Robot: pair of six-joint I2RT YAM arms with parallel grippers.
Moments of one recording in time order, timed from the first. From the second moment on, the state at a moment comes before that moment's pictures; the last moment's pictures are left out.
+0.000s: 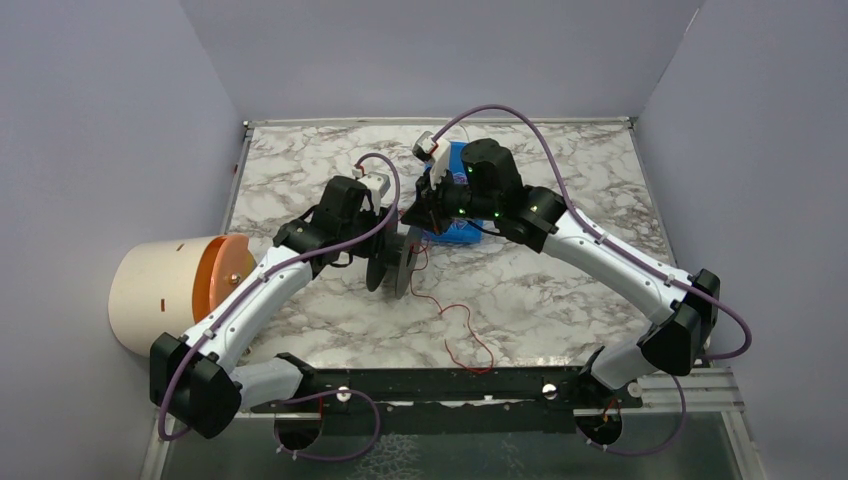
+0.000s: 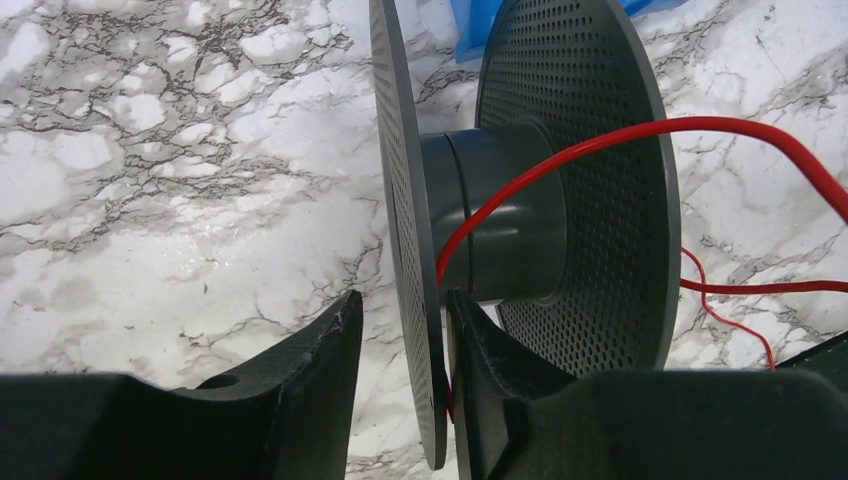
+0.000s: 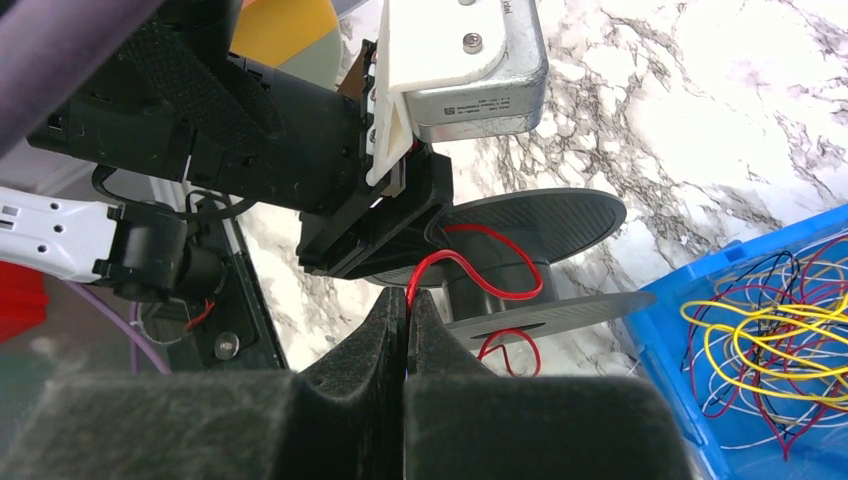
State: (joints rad) left arm -0.50 1.18 1.02 -0.62 0.04 -0.16; right arm 0.86 1.51 1.47 -0.36 -0.33 0.09
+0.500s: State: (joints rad) left arm -0.50 1.19 1.02 -0.62 0.03 -0.15; right arm 0.86 1.51 1.44 -0.32 -0.35 0.14
